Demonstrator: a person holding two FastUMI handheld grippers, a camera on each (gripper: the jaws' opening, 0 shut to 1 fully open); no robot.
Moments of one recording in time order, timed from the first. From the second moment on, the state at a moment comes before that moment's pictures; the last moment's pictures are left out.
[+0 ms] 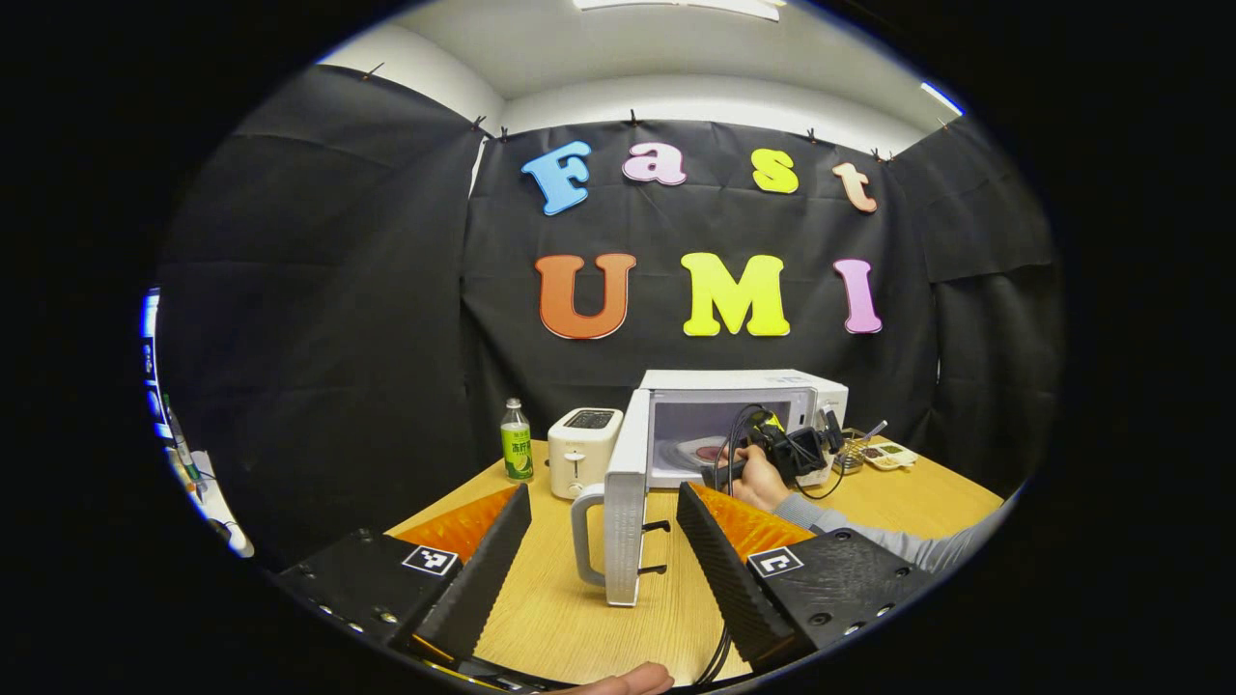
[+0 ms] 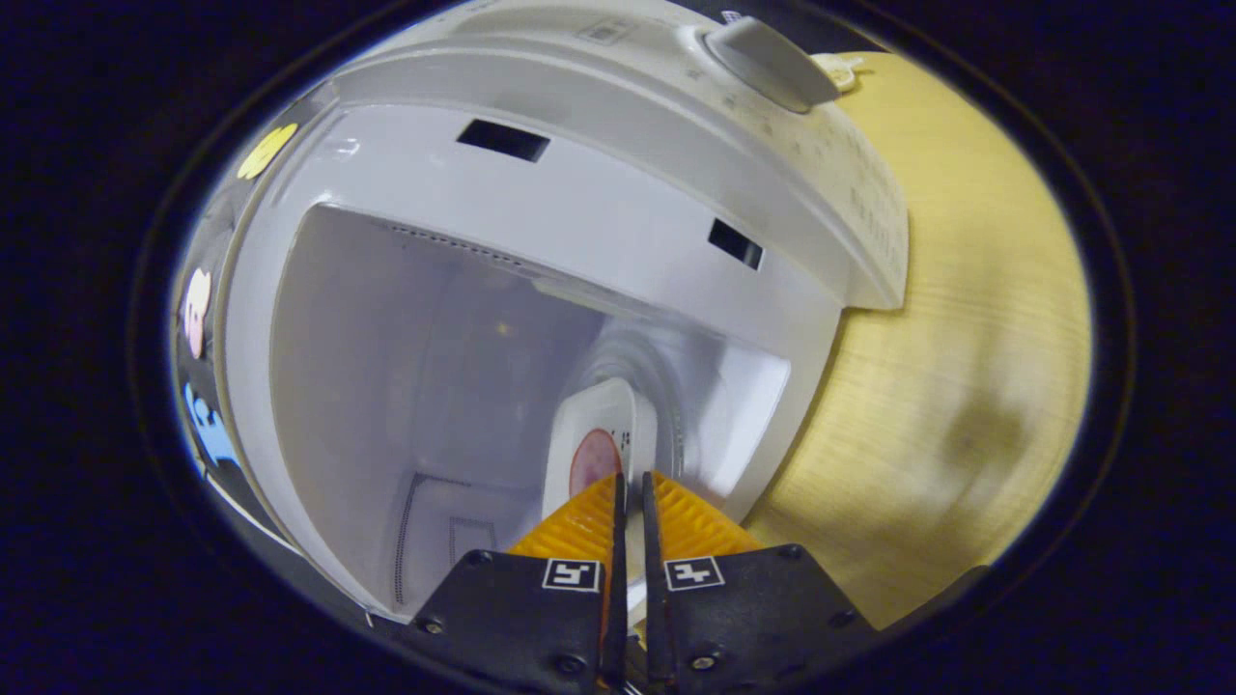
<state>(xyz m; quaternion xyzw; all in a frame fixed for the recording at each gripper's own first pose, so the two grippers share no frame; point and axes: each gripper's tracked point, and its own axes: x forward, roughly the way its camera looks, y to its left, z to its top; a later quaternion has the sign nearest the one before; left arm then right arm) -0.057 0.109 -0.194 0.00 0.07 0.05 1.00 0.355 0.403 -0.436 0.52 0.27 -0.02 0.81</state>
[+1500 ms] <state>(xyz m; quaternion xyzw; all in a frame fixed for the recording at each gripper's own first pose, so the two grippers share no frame) -0.016 0.187 -0.211 0.01 0.04 0.03 1.00 0.067 0.128 -0.140 0.02 0.02 0.17 0.99</state>
